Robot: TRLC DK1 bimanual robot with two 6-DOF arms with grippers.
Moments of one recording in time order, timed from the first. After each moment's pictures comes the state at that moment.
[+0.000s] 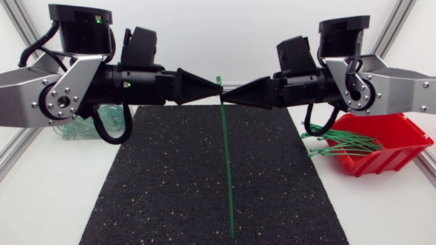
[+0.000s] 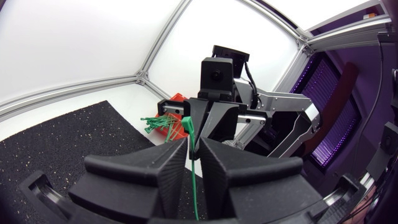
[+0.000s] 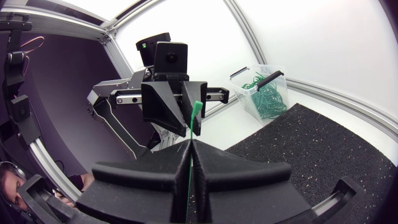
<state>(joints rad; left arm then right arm) -0.45 1.45 1.02 0.12 0.92 -0.32 0.32 1.53 1.00 0.15 -1.25 0.19</state>
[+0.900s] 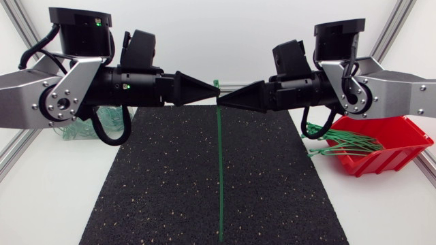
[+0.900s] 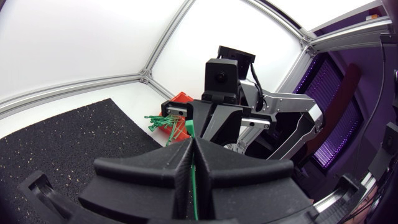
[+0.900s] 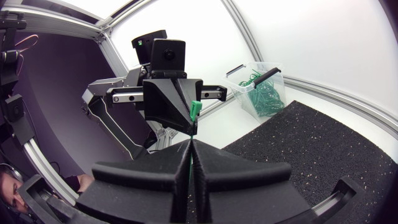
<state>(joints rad) -0.45 1.45 1.01 0.12 0.91 -0.32 0.35 1.53 0.99 0.16 -1.20 0.20</state>
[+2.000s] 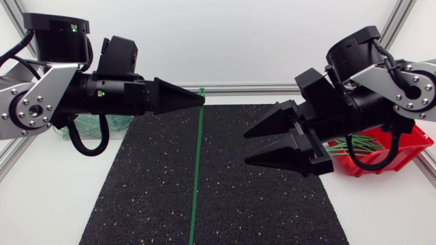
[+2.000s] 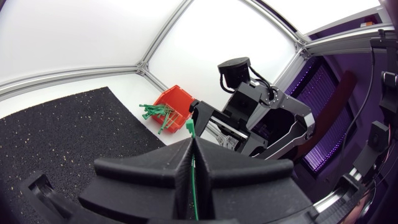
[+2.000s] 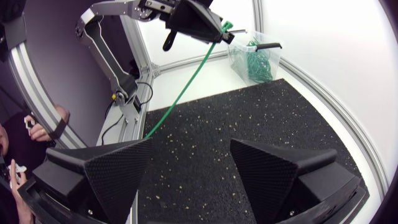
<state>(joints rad) -0.37 1.35 0.94 0.03 1.02 -0.32 0.34 1.30 0.98 -0.68 -0.96 -0.66</state>
